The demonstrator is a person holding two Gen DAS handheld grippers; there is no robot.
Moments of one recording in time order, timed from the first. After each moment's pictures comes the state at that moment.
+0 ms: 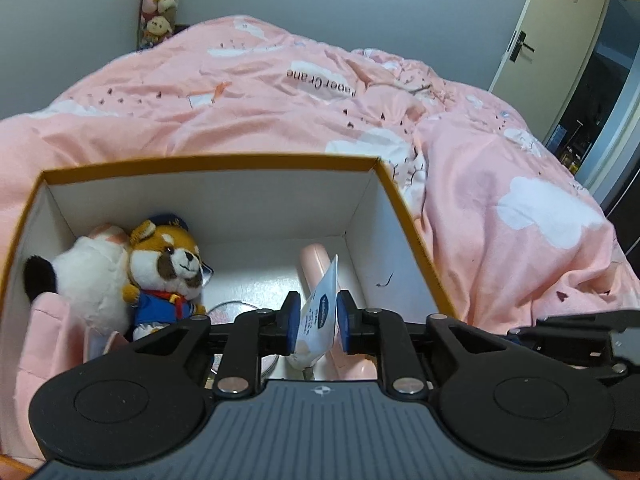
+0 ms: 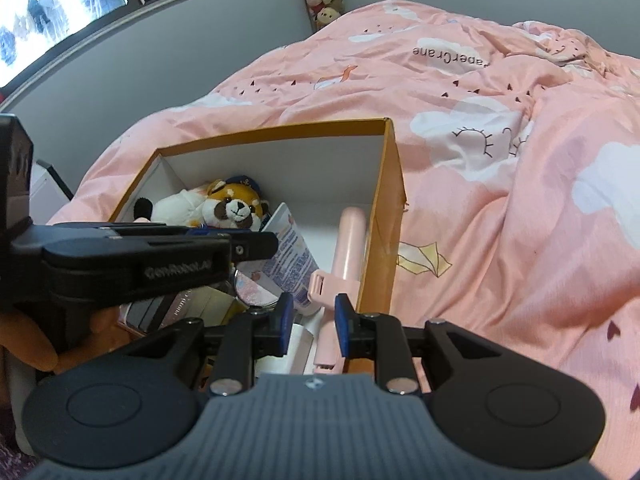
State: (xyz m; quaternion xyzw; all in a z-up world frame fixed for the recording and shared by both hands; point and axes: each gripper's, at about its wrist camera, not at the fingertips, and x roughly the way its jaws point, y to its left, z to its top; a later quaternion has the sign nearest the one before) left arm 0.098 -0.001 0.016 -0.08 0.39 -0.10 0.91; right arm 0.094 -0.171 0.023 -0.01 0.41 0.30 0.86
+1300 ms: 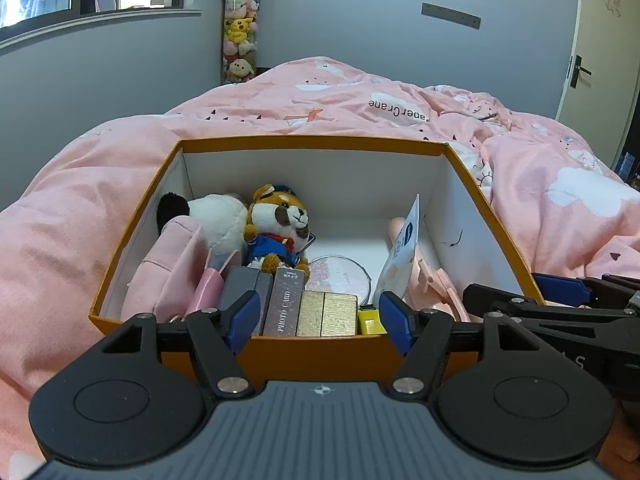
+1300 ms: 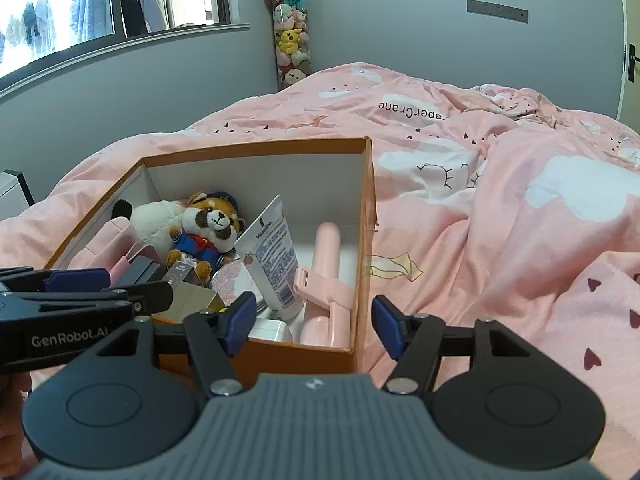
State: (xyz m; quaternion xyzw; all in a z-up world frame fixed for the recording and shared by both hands) left arm 0.008 0.010 -0.002 -0.05 0.33 0.03 0.94; right arm 0.037 -0.163 -0.004 -0.04 0.30 0.23 0.92
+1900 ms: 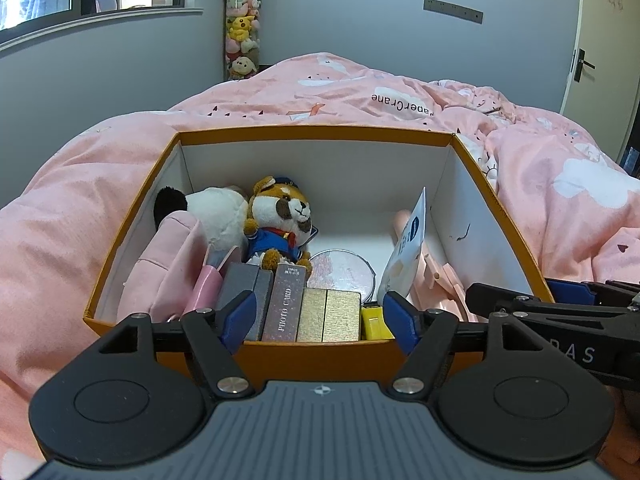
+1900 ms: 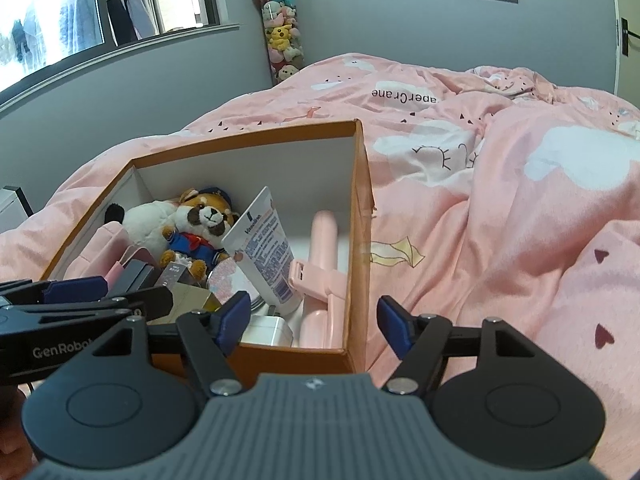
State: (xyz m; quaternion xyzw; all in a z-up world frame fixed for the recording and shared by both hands) left arm 0.013 0.007 -0.008 -0.04 0.34 0.04 0.94; right arm 0.047 -0.170 -0.016 -0.01 0.32 0.23 0.92
